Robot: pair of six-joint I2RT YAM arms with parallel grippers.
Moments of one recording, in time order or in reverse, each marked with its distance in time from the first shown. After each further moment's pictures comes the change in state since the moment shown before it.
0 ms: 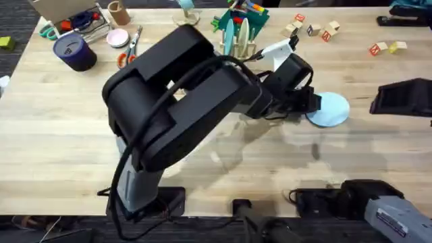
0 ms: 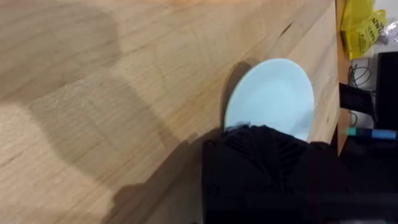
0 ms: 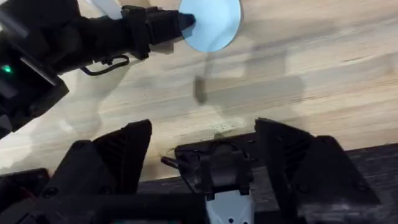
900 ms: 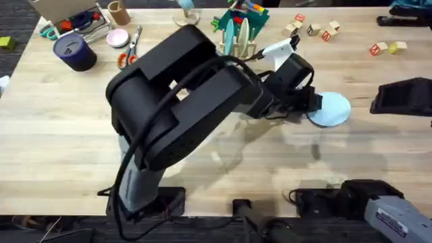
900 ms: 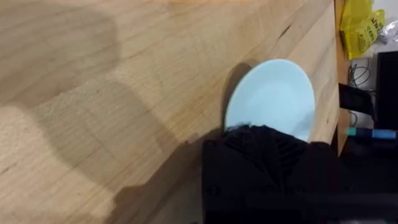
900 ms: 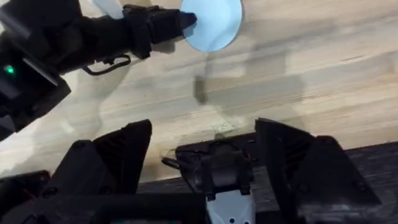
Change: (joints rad) left arm -0.002 0.012 0.012 0.005 -0.001 0.003; right arm 0.000 0.000 0.000 -0.002 0.003 0.016
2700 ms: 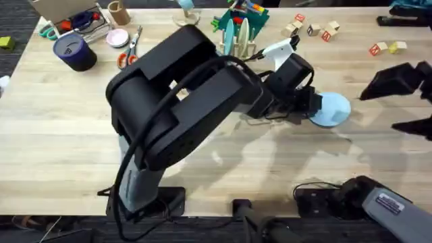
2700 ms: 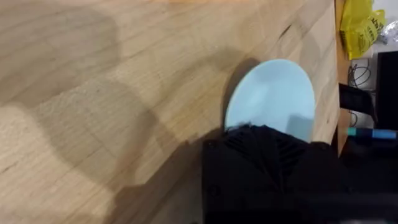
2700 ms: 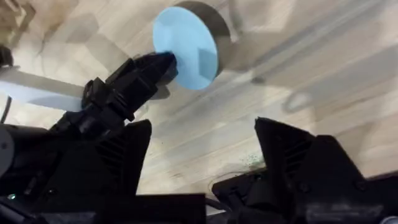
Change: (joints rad) left arm 0.000 0.000 0.000 -0.002 0.000 0.000; right arm -0.571 0.182 -0.335 0.333 -0.317 -0.132
